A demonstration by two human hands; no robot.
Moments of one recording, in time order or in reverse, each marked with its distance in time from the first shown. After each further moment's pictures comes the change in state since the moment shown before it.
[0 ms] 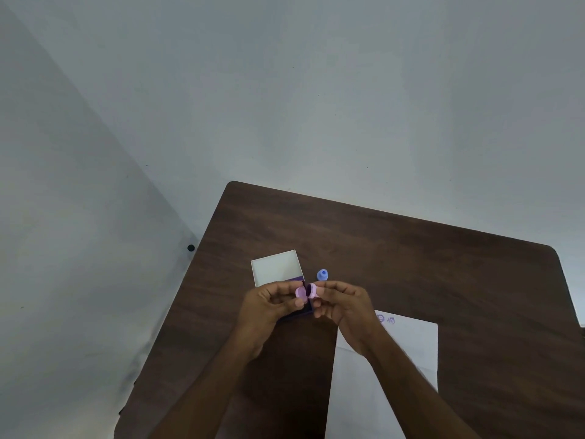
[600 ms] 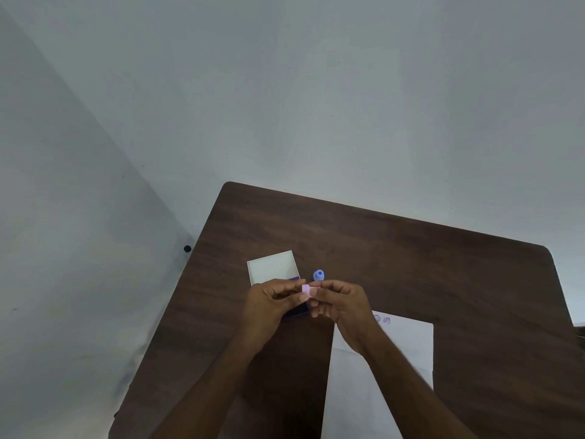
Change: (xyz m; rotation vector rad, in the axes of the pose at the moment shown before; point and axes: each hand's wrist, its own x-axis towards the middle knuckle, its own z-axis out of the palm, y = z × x) left_hand 0.006 0.007 0.014 0.220 0.057 0.140; right_hand -0.002 -0.007 0.001 -0.152 0.014 -0.043
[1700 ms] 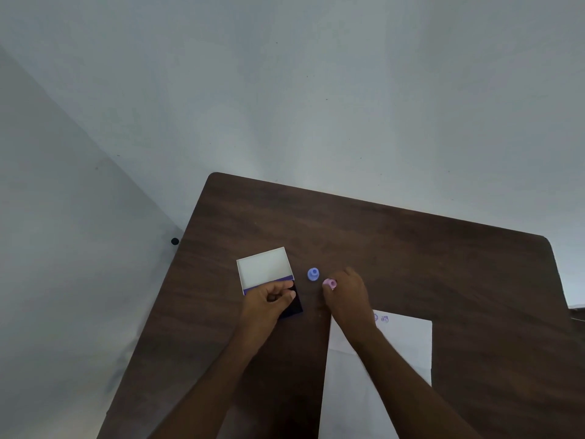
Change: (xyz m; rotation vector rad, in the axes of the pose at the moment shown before) left_hand 0.032 -0.049 0.002 0.148 0.097 -0.239; right_hand 0.073 0.036 -0.020 -1.143 0.333 0.042
